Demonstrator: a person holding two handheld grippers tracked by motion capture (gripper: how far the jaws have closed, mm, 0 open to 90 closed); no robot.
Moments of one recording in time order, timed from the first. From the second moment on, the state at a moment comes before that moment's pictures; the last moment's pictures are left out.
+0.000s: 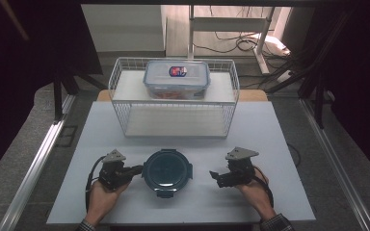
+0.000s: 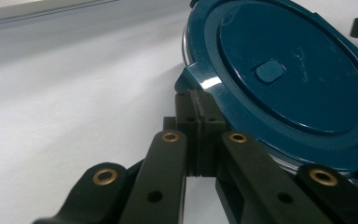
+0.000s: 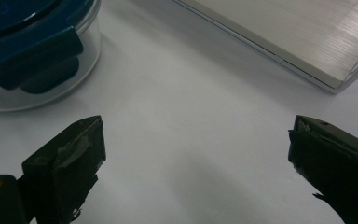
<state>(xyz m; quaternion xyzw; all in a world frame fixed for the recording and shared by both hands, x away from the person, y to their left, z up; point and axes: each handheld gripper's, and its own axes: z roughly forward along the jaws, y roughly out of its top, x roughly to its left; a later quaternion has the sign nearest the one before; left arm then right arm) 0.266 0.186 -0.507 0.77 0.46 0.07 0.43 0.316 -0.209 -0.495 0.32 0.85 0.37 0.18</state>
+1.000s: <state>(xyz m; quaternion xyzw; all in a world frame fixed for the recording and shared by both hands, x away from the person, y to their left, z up) 0.250 0.189 -0.508 0.79 0.43 0.12 0.42 0.302 -0.216 -0.492 0.32 0.85 0.38 0.18</state>
